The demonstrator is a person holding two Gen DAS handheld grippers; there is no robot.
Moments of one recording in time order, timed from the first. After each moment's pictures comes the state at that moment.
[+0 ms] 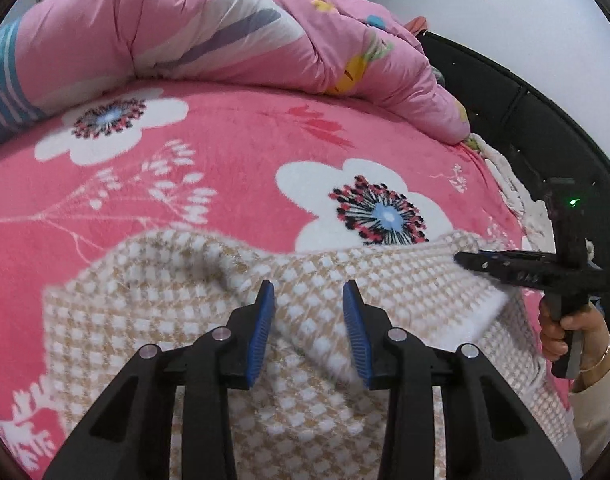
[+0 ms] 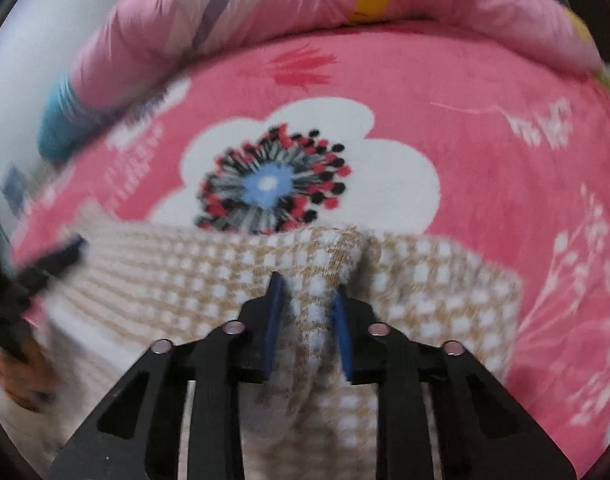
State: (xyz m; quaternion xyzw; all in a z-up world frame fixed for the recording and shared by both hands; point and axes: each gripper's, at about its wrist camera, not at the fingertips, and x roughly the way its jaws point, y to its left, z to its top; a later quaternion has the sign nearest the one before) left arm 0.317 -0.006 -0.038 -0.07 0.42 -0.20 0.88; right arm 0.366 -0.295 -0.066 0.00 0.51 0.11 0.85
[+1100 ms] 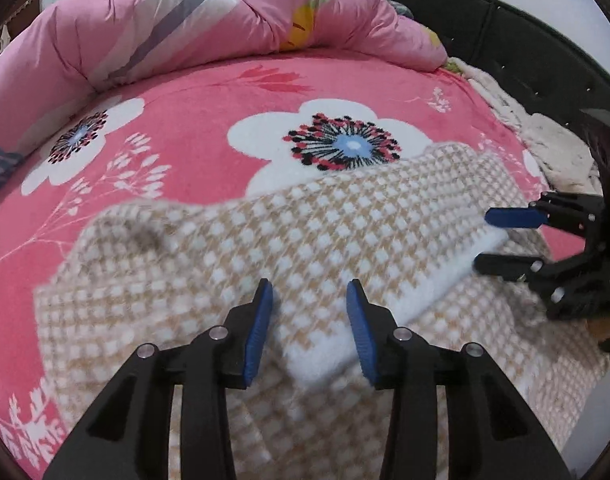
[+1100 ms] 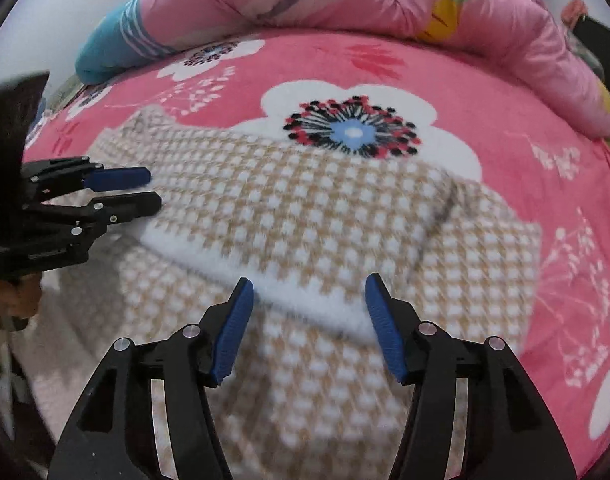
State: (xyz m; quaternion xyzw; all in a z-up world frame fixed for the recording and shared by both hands) left arm 0.289 -0.052 -0.051 0.05 0.46 -0.22 0.86; right arm 0.289 -0.270 -0.049 -0.06 0.49 0.17 0.85
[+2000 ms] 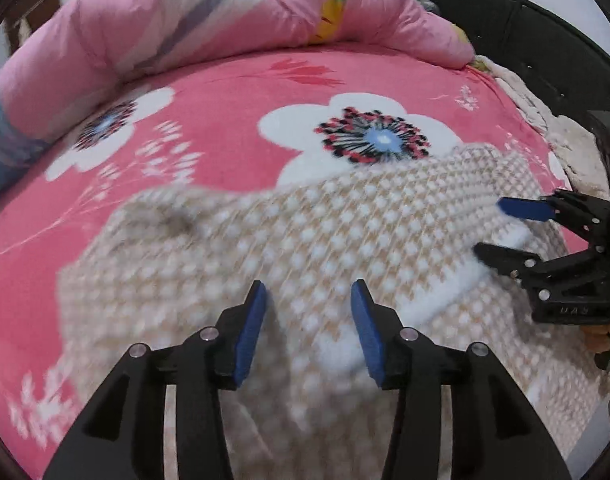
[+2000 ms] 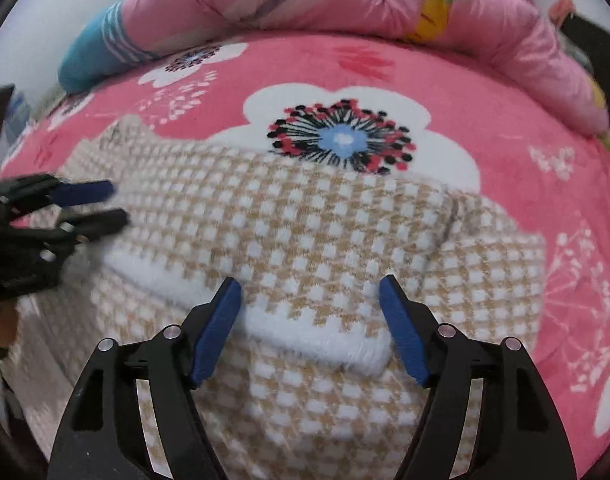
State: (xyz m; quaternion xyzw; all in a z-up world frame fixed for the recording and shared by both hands) left arm 0.282 -0.044 -0.048 0.06 0.48 -0.16 0.86; right arm 0.287 -0.254 -0.065 -0.07 0.49 0.12 0.86
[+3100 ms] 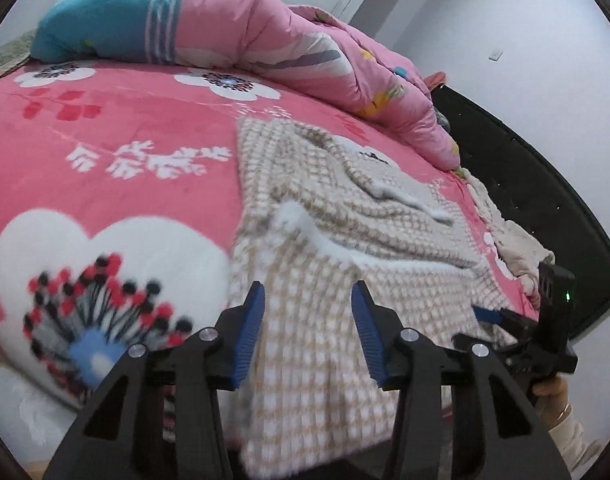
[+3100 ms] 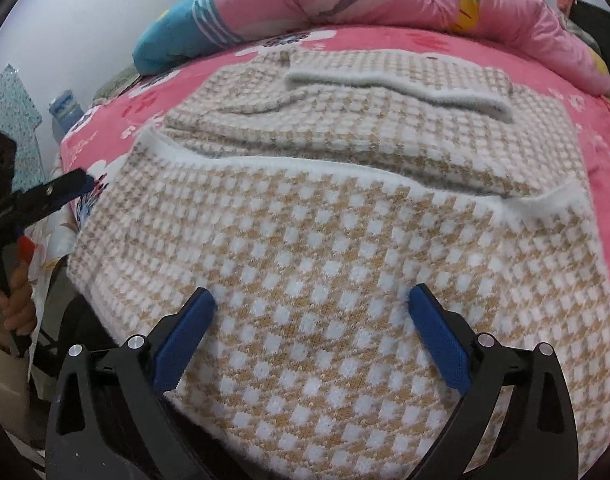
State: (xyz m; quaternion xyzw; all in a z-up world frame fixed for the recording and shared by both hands) left arm 0.074 0.125 -0.048 -0.17 0.38 -0.16 0.89; right arm 0.103 -0.196 -0.093 -0.02 0.47 0.20 0.86
